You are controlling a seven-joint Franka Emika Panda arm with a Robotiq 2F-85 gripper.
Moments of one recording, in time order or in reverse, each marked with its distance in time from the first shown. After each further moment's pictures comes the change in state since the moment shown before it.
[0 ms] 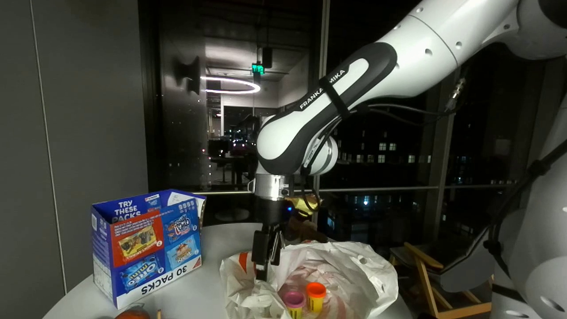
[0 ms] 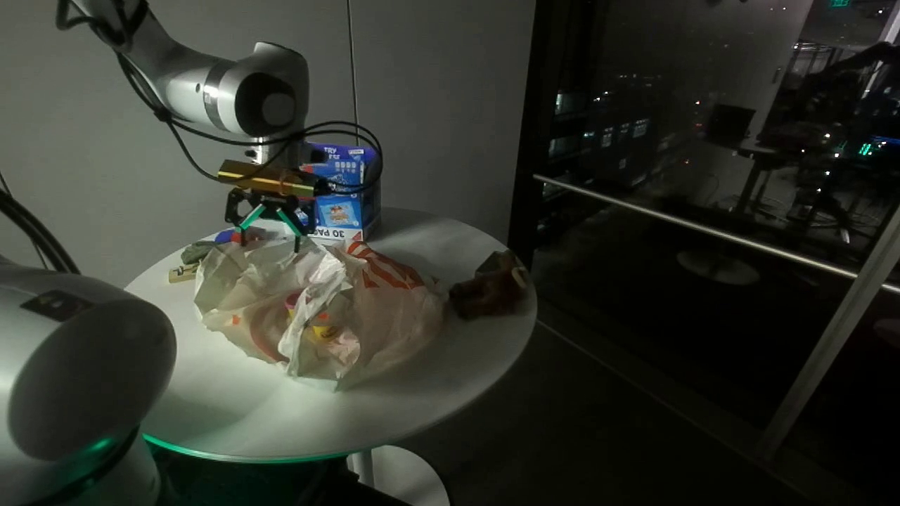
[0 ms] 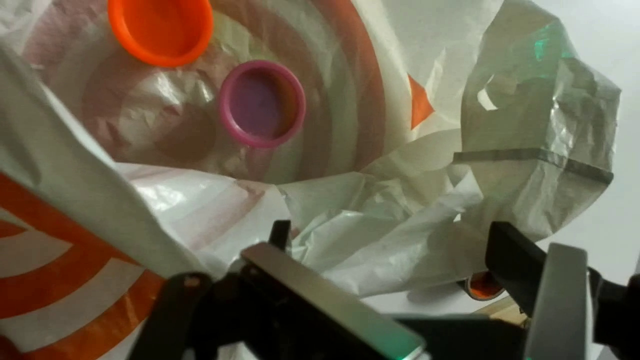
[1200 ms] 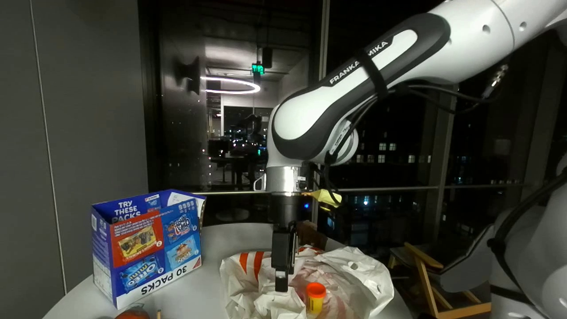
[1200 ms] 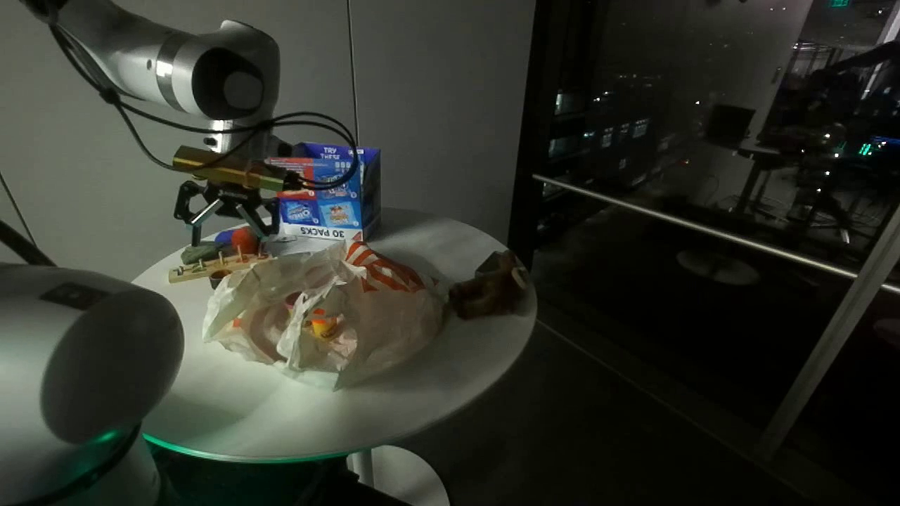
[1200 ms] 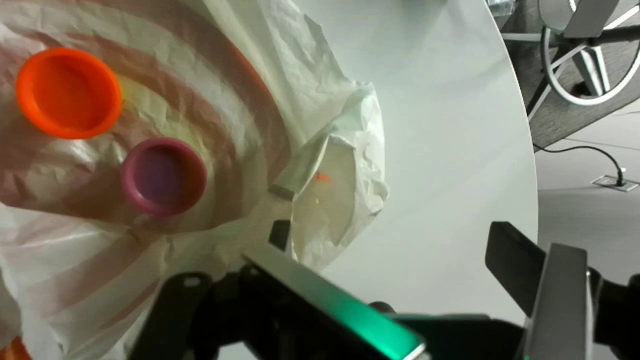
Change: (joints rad) arm 0.104 -0.165 -0.038 -0.093 0.062 -0.153 -0.062
